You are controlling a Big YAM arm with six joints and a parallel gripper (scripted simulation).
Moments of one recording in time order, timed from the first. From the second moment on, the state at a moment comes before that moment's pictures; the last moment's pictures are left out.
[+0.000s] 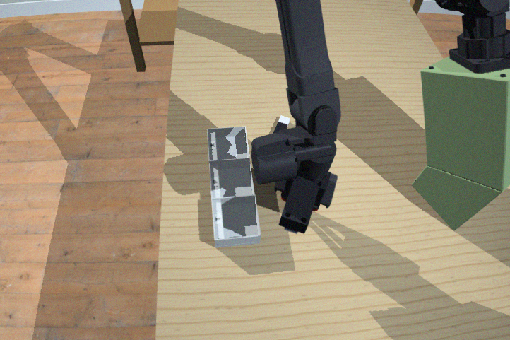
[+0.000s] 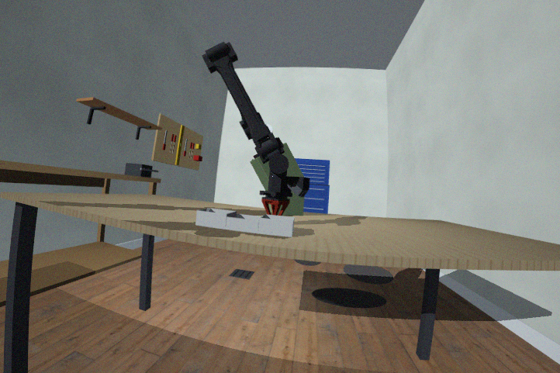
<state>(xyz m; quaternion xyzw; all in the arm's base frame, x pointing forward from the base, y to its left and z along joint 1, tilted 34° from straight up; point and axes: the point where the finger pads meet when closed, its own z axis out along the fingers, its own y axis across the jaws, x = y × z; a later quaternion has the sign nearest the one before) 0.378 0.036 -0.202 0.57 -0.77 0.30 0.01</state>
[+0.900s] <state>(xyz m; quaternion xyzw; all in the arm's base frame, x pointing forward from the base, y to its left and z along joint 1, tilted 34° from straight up) 0.363 0.065 -0.155 0.57 -0.76 0.30 0.00</state>
